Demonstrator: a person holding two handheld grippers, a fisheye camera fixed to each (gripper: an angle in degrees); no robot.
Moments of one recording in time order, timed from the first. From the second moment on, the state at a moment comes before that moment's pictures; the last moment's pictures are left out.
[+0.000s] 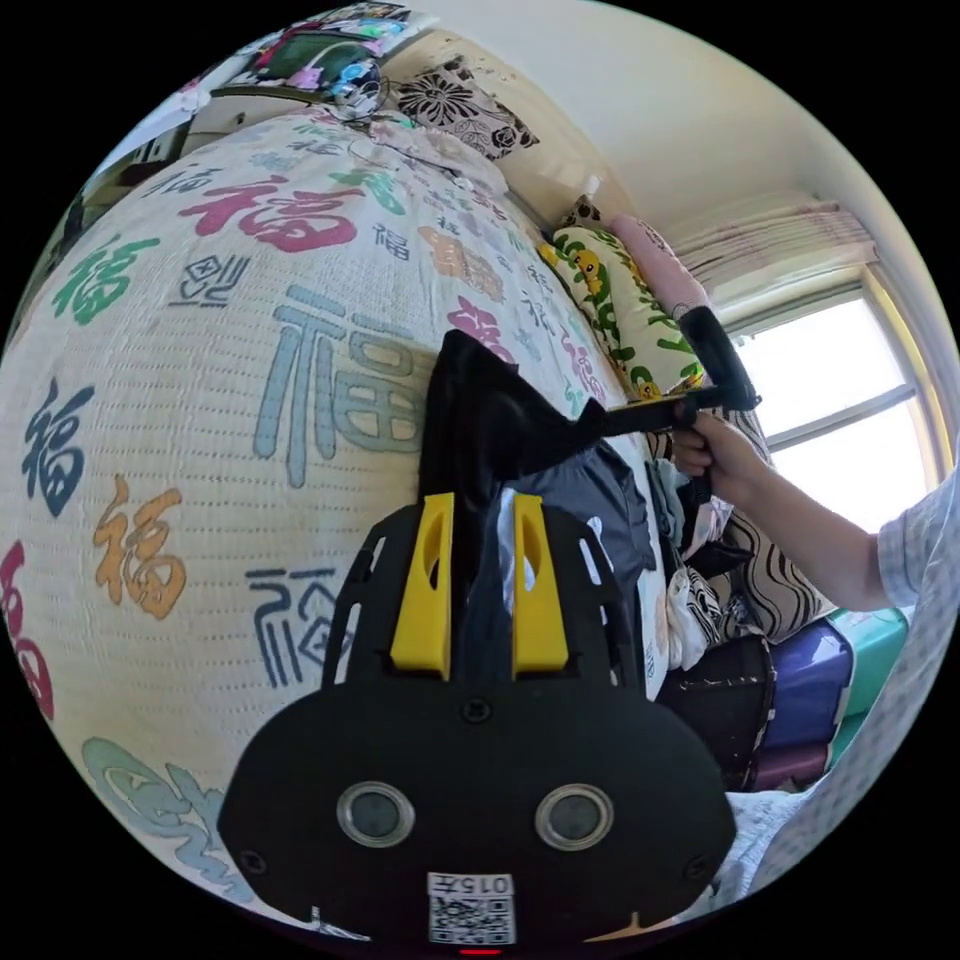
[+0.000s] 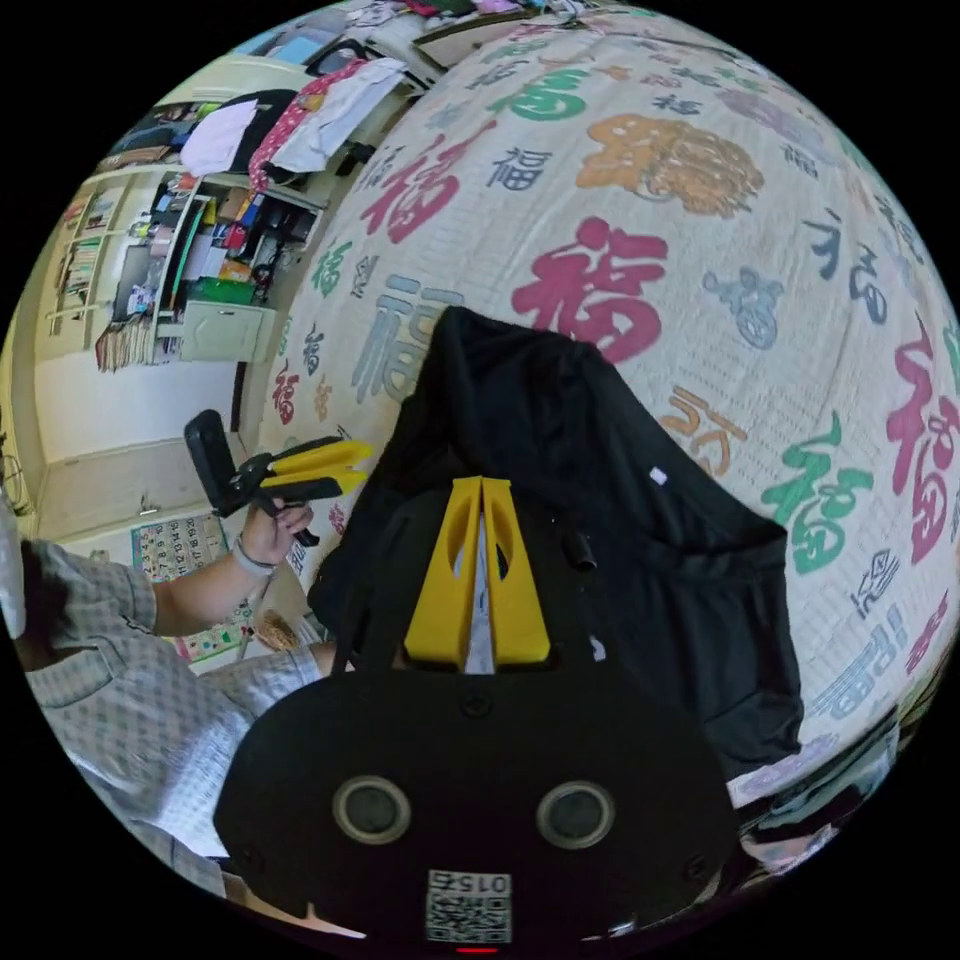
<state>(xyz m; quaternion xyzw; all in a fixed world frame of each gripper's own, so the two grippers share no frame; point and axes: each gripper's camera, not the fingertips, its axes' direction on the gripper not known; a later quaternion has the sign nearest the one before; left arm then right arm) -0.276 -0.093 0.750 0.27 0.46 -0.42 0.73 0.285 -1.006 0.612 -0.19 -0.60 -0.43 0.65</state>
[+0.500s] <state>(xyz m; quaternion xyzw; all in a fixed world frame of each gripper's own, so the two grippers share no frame) -0.245 -0.144 0.664 0.30 0.51 -0.21 0.78 0.300 -1.010 0.708 -0.21 -0.65 -0.32 0.65</state>
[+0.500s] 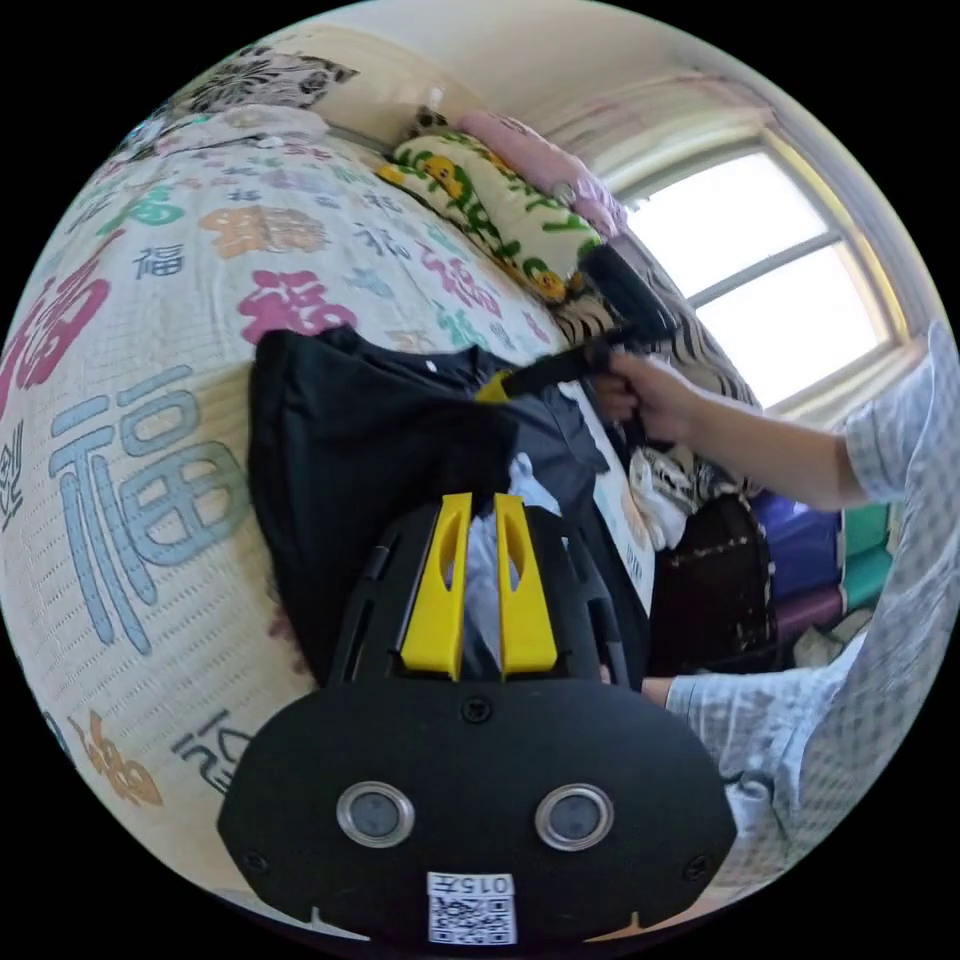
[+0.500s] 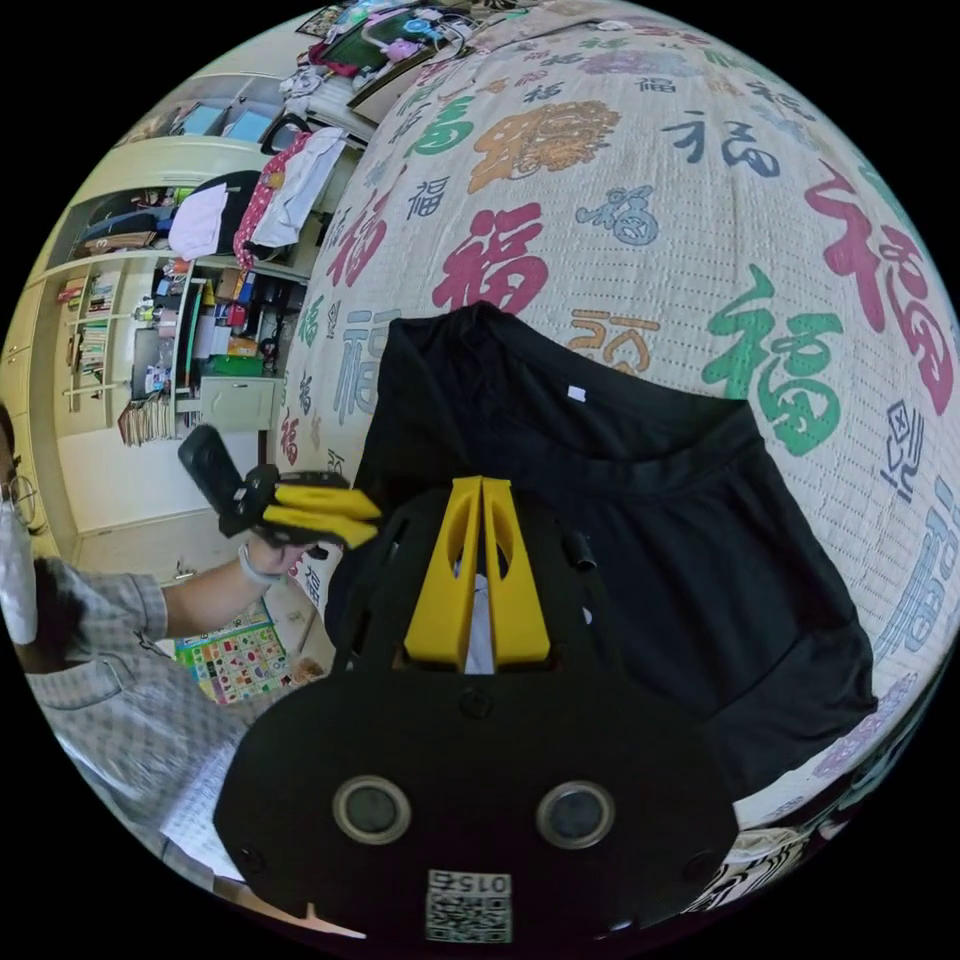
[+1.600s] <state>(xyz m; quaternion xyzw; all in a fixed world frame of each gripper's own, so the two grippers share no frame) -0.305 0.070 0.636 0.38 0.37 -0.54 0.65 0.282 -1.064 0.624 -0.16 -0.72 -0.35 0.58</state>
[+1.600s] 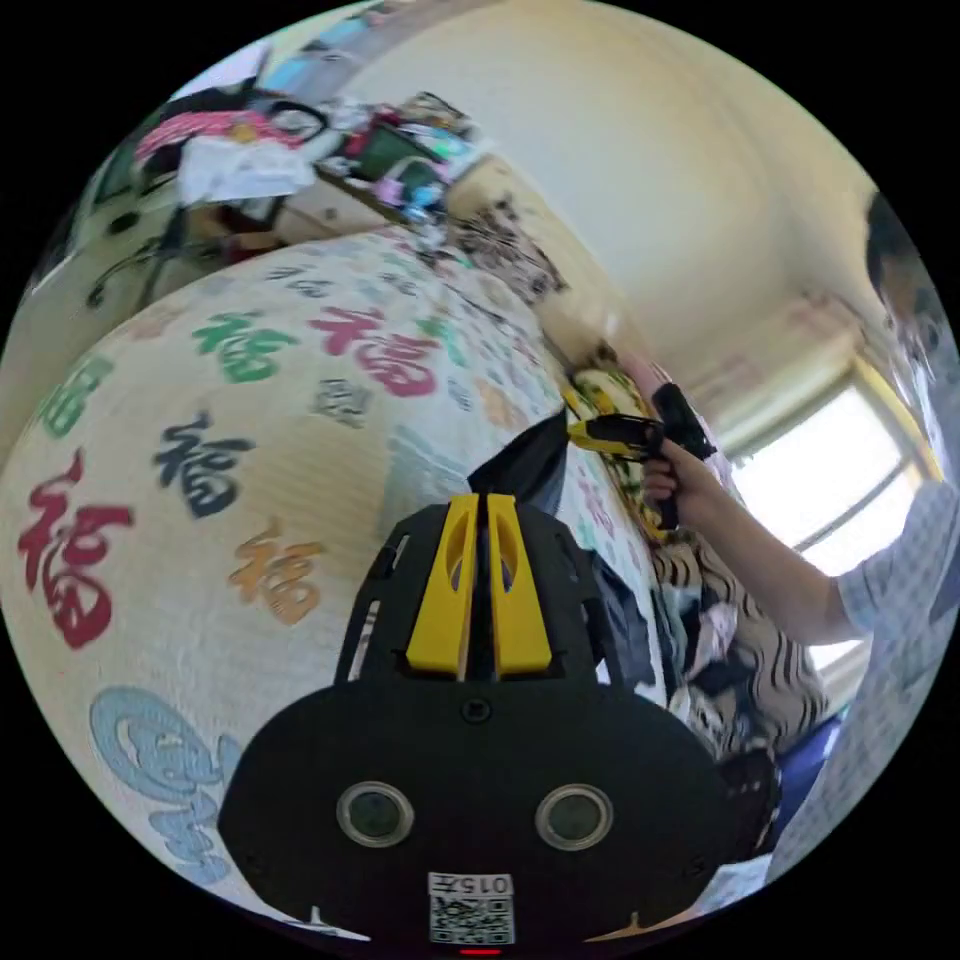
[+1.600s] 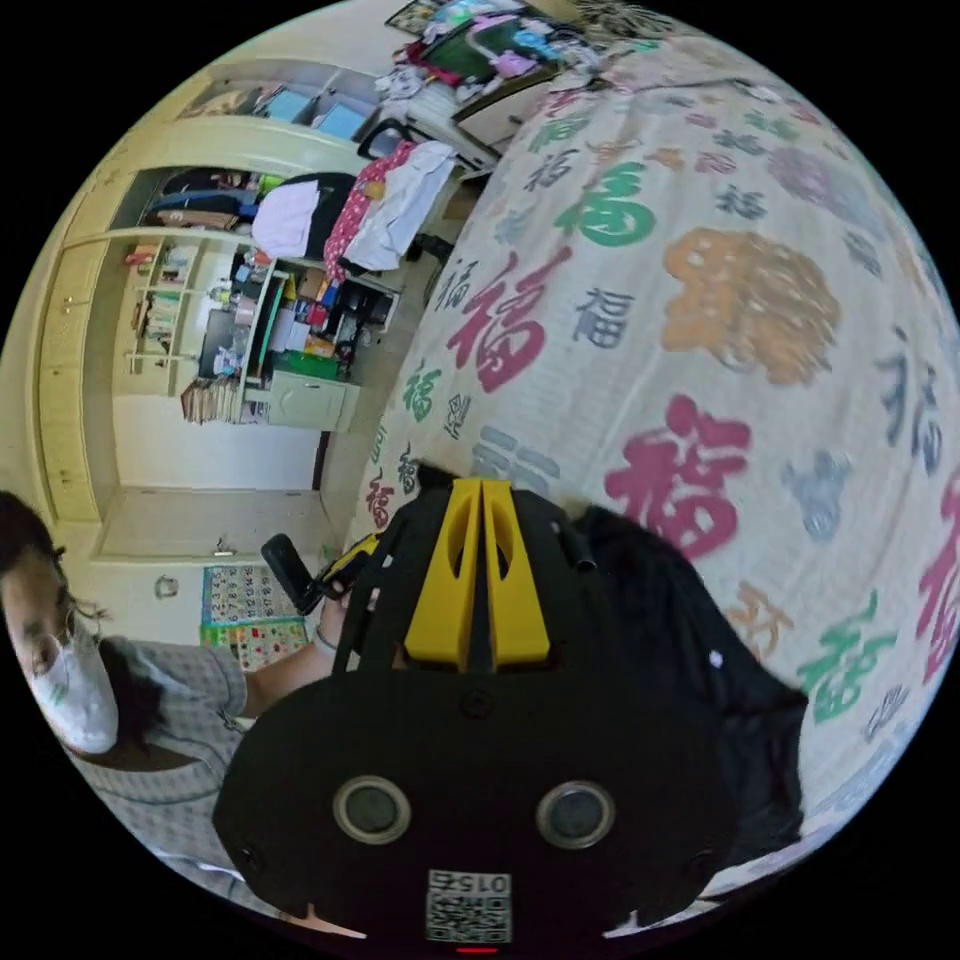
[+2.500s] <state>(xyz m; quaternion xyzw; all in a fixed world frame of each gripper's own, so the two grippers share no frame) -0.183 0.107 0.691 0.08 0.46 -0.49 0.73 0.518 -0.851 0.698 -0.21 -0.62 -0.34 0.68</state>
